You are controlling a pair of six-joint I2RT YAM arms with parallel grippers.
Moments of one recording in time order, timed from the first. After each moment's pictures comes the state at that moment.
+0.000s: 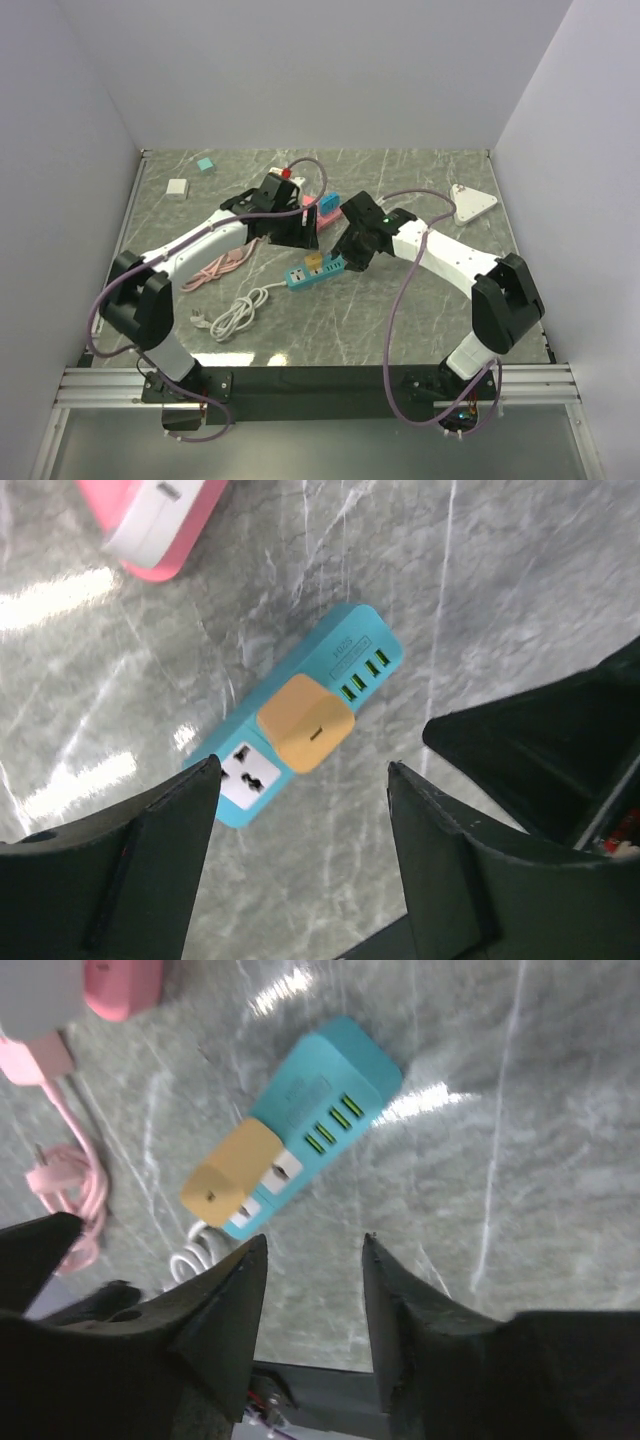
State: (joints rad) left arm -0.60 1.60 1.26 -0.54 0.16 -0.44; right arm 0.66 1.59 1.19 -0.71 0.05 1.20
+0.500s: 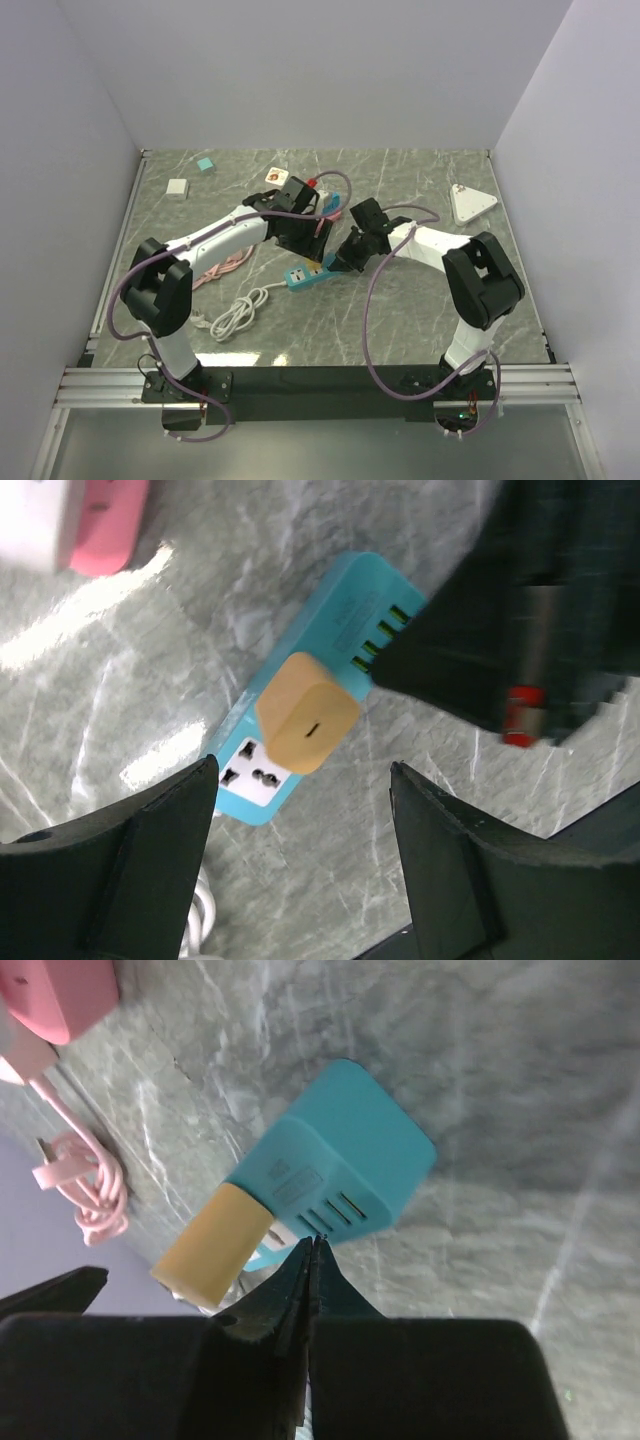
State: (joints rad) left arm -0.67 1.75 1.39 -0.68 0.13 -0.24; right arm 0.54 1.75 1.06 -0.39 -0.29 1.18
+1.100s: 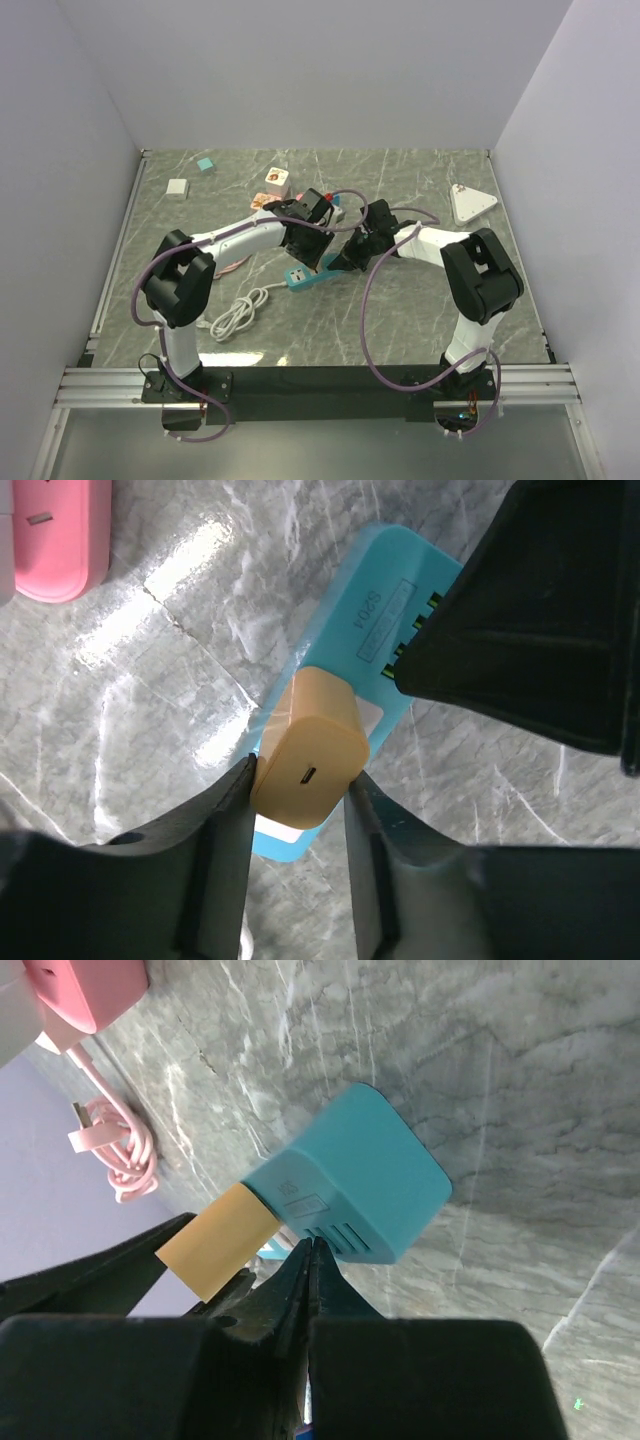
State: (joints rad) left arm -0.73 1.86 1.41 -0.68 0.03 -0.11; right arm 0.46 1.80 1.00 -0.23 -0.46 1.14
